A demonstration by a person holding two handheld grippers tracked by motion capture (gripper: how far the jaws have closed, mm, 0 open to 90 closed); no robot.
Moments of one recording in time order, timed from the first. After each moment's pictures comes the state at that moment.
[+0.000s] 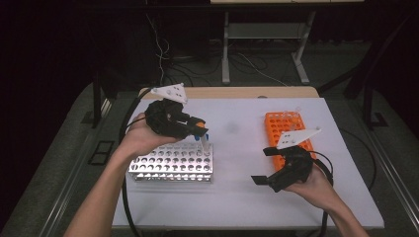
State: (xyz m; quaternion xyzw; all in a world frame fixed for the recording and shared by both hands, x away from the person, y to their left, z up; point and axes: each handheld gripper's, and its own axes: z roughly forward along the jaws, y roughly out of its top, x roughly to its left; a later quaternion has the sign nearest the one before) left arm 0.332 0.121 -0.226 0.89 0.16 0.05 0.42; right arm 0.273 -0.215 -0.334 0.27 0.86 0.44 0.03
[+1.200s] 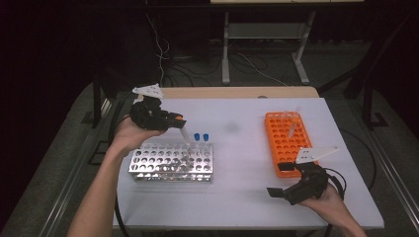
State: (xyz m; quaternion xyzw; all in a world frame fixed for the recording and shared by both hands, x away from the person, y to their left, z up) left arm 0.377 0.172 -0.283 0.87 0.25 0.05 0.43; right arm 0.254 -0.256 -0.375 0.31 0.83 0.46 0.00
